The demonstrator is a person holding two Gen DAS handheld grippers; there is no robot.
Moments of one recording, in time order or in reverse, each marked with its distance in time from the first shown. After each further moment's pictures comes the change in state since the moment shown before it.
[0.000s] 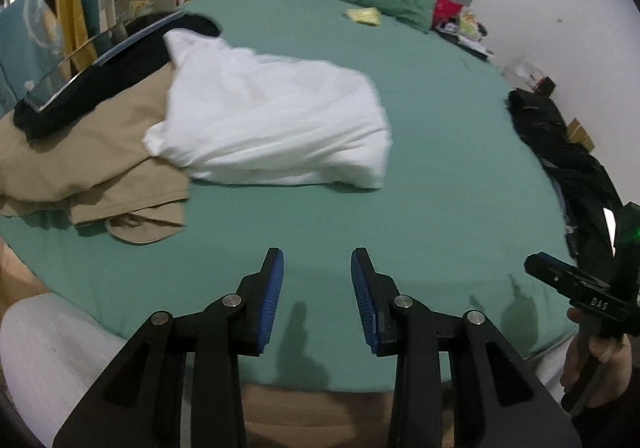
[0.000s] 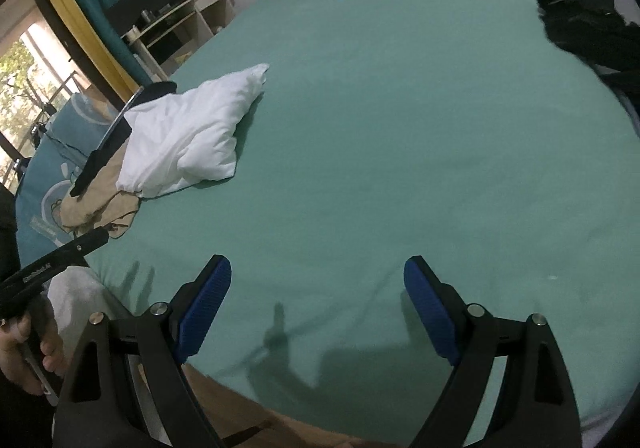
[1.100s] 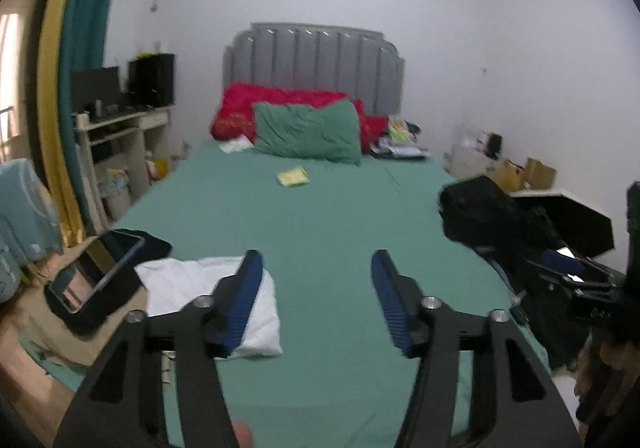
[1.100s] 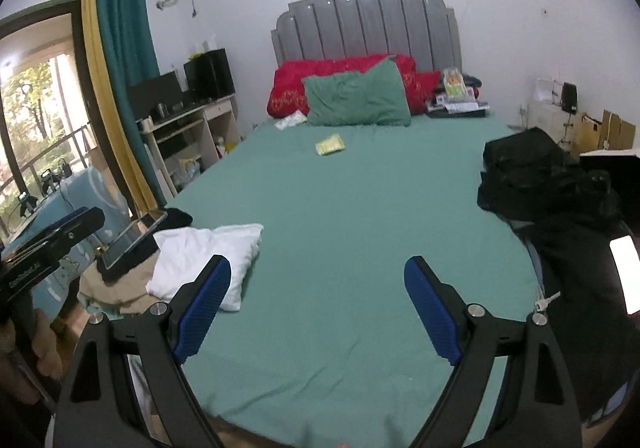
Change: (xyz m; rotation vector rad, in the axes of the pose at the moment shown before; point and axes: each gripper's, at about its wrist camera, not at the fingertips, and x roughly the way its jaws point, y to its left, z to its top) left arm -0.165 -0.159 0.054 0.229 -0.511 -0.001; right arm -0.191 0.004 0.057 -0.110 -0.444 -0.080
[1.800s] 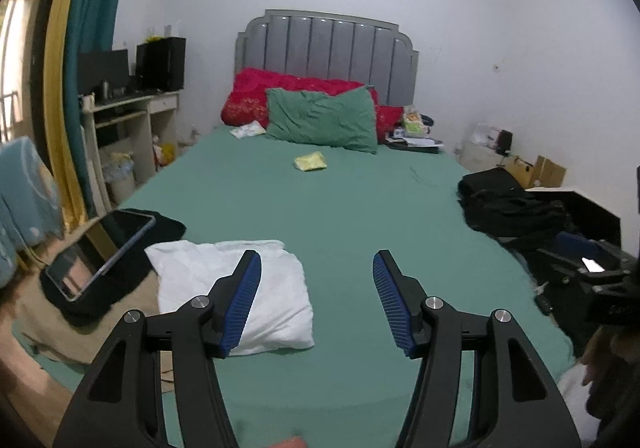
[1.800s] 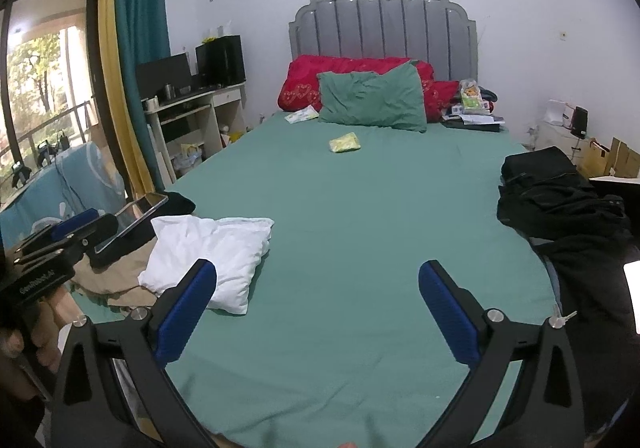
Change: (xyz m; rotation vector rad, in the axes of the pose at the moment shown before) left arm 0.042 0.058 -0.029 -0.029 0.039 -0.011; right arm 0.045 0.047 -0.013 -0.097 0.010 -0.014
